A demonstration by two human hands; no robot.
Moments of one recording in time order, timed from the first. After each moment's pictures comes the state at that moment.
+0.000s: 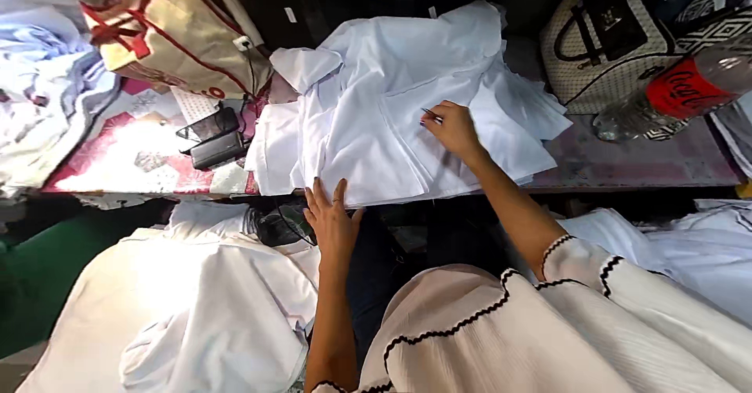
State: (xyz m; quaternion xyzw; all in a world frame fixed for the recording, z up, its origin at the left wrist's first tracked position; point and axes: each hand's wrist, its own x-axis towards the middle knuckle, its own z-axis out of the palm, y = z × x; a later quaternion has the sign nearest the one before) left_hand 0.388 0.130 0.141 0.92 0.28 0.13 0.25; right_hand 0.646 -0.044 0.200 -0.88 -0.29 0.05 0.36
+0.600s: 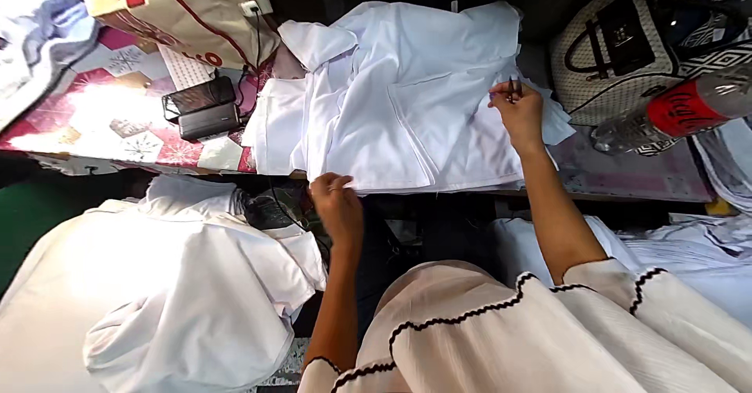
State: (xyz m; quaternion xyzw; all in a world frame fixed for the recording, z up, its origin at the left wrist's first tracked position) left_hand 0.389 0.116 0.147 0.87 0.29 0.26 0.30; right_hand 0.678 -0.107 0.208 -0.85 -0.20 -0.03 0.48
